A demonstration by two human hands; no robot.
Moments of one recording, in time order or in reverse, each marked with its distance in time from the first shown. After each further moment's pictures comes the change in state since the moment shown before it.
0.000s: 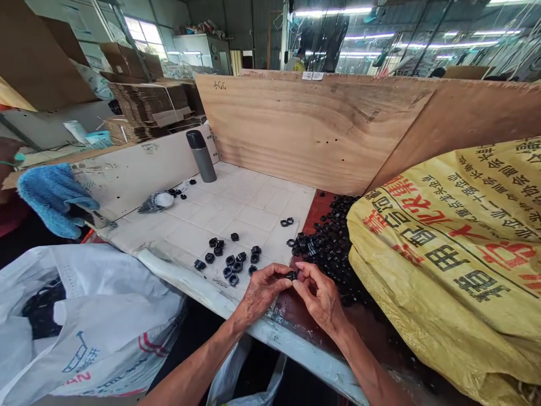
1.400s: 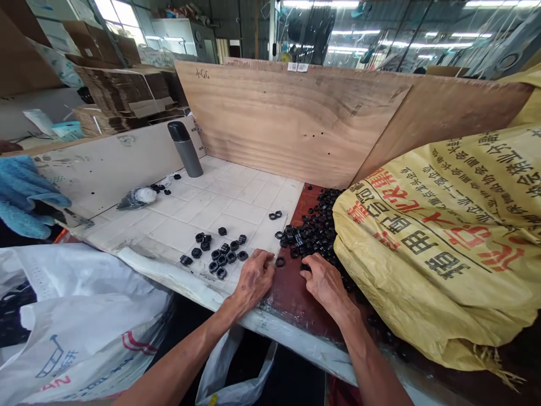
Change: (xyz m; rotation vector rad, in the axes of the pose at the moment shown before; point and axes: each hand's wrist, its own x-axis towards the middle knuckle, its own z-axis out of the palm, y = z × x) left_hand 0.015 -0.005 0.008 0.982 0.132 0.238; right_hand 0.002 0.032 -0.032 -0.633 -0.073 0.058
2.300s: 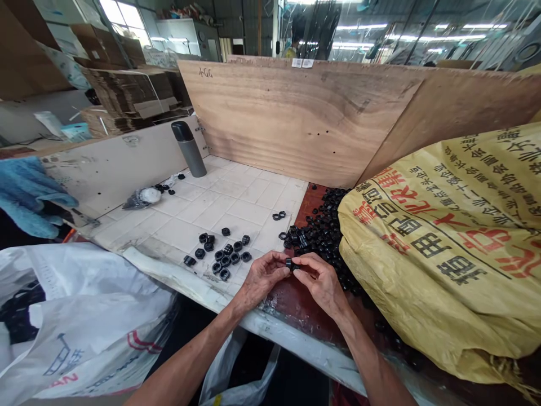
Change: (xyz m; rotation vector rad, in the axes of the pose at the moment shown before) left_hand 0.000 0.011 -0.004 -1.156 -0.259 -0.302; right_hand 0.004 -0.022 0.000 0.848 0.043 0.004
